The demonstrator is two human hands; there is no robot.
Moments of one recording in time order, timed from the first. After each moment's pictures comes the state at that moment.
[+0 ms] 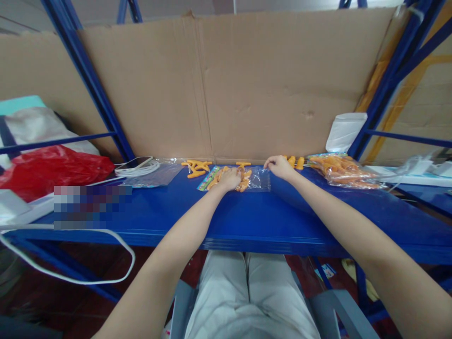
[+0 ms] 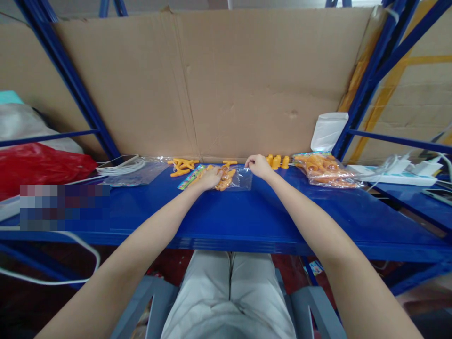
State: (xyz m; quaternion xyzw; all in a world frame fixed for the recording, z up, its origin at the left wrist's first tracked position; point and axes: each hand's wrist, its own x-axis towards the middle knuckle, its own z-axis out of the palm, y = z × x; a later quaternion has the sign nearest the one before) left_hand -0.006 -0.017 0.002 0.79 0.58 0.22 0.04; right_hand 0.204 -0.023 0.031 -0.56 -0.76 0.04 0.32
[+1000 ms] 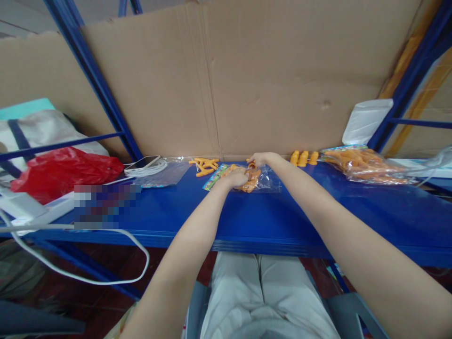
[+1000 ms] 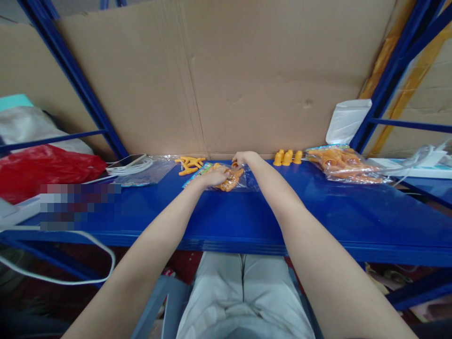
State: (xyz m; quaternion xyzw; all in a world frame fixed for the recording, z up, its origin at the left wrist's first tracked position) left_hand -0.020 -0.028 0.024 0.83 0.55 0.07 0.07; right_hand 0.129 0.072 0.036 -0.53 -0.85 0.03 0.03
